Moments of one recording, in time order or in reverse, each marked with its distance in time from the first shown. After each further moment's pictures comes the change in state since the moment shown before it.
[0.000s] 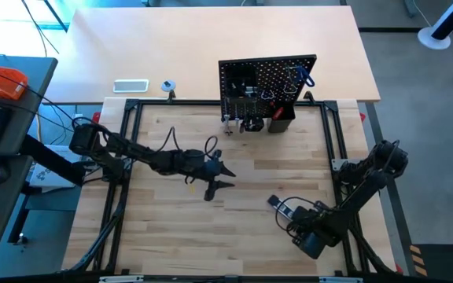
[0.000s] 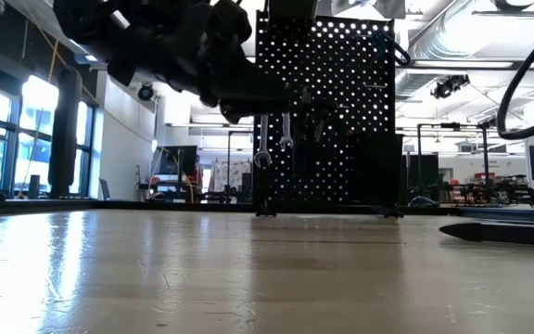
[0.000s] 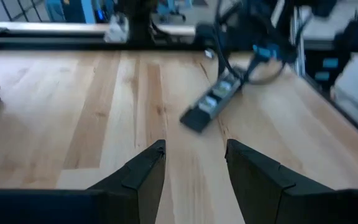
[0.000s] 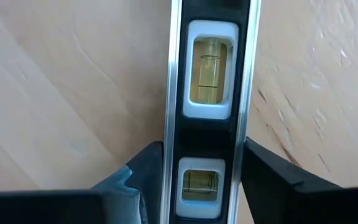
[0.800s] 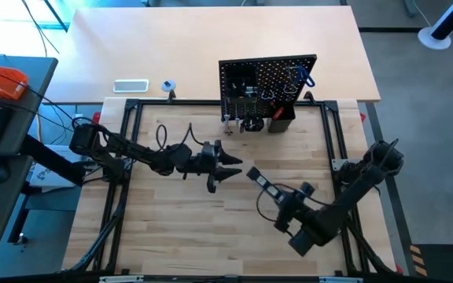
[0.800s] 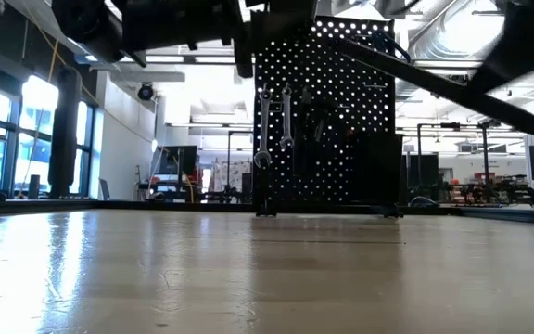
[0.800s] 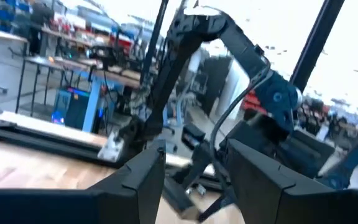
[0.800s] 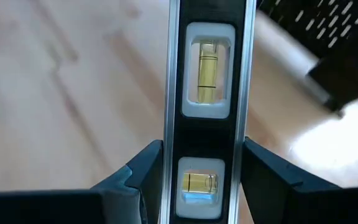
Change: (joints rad) left arm -0.007 0.000 0.000 0.505 -0.092 -0.280; right arm -0.106 0.005 0.279 -0.365 0.673 -0.149
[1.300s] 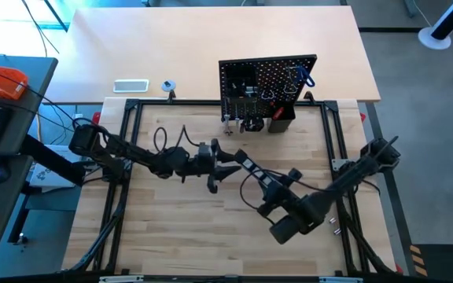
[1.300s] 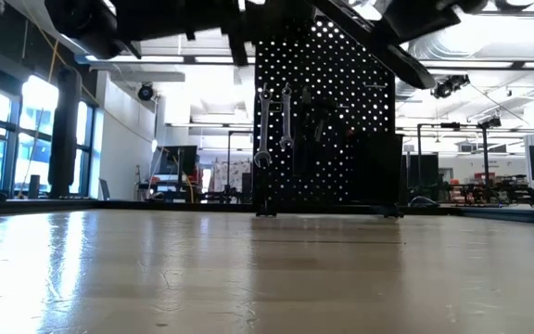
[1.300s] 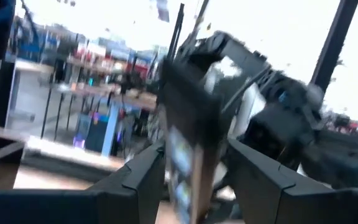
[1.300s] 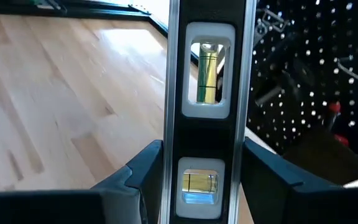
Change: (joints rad) left arm -0.048 0.000 0.000 0.074 -0.134 0.069; right arm -0.172 -0.001 0.118 0.098 0.301 -0.322
